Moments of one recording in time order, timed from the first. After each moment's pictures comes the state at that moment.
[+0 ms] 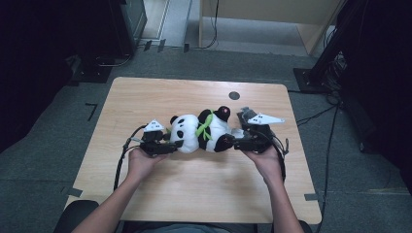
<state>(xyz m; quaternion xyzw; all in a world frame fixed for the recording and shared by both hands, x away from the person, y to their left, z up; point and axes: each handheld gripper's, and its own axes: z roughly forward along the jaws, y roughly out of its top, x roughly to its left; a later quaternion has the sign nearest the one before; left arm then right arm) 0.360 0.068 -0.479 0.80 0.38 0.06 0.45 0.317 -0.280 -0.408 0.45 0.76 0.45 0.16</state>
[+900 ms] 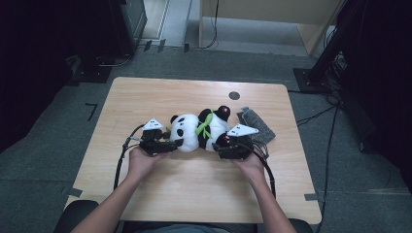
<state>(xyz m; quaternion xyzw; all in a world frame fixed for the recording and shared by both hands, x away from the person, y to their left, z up) 0.365 0.071 -0.480 0.79 0.39 0.05 0.47 0.328 -0.243 -0.468 0.38 0.80 0.42 0.18</state>
